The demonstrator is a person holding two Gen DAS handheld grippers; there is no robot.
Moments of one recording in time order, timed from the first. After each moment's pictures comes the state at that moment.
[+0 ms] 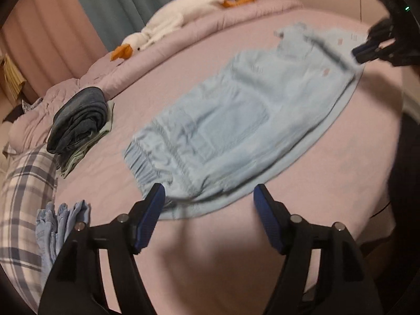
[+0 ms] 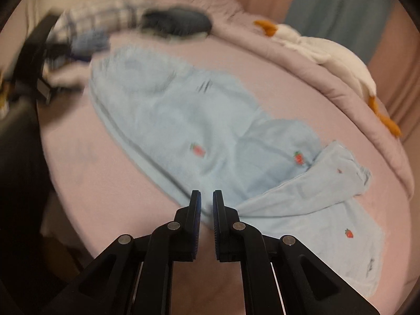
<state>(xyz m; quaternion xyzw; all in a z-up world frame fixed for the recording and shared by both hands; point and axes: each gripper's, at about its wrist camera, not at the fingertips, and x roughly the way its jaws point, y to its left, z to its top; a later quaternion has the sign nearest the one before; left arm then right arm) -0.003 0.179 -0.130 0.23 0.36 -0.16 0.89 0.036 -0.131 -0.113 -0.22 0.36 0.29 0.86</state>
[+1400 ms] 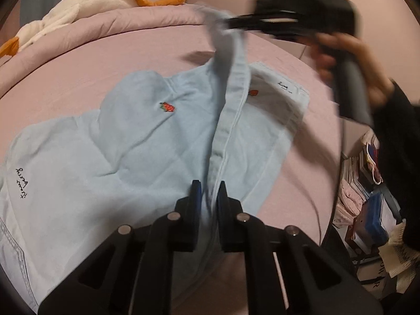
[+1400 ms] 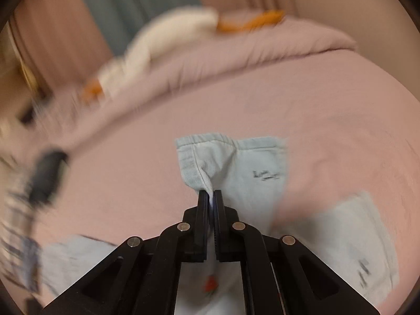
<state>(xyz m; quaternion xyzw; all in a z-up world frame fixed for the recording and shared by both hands) 0.080 -0.106 -0.144 0.07 0.42 -0.39 0.82 0.174 -0.284 -0.074 0.20 0.37 0.04 0.91</state>
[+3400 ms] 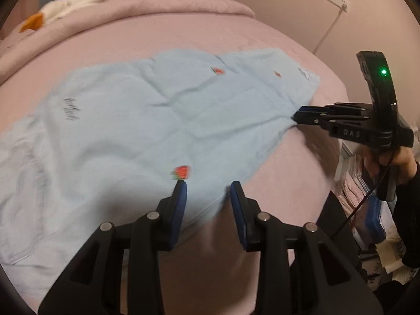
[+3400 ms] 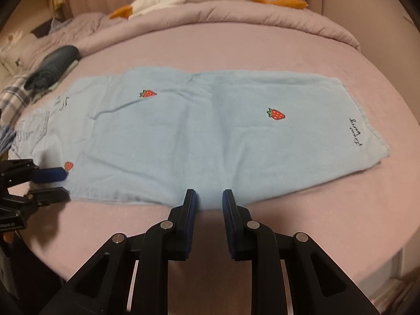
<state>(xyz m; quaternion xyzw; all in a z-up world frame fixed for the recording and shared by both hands) 0.062 -0.017 -0.151 0.06 0.45 -0.34 0.83 0.043 -0.247 -0.135 0.00 0.48 0.06 0.88</state>
